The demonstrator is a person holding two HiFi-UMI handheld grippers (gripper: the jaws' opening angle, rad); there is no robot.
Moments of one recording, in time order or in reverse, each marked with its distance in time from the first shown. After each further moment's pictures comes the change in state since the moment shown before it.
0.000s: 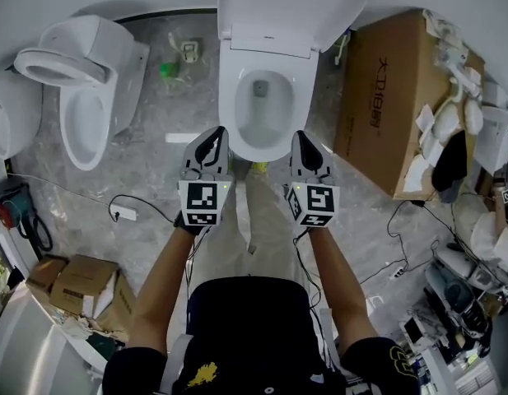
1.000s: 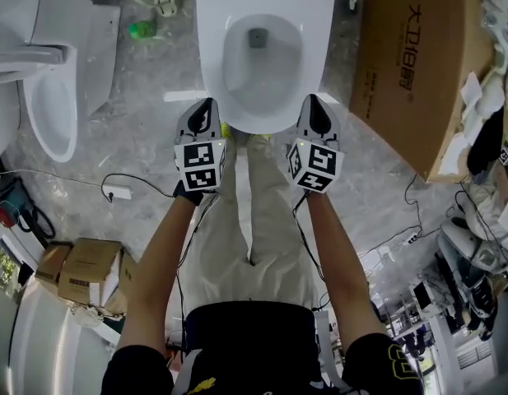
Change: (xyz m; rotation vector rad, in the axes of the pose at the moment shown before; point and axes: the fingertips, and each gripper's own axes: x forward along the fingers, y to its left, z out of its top) left arm 0.107 -0.001 -0.228 -0.114 0.265 0.067; right arm 0.079 -0.081 -0.196 0.093 0.118 -0.221
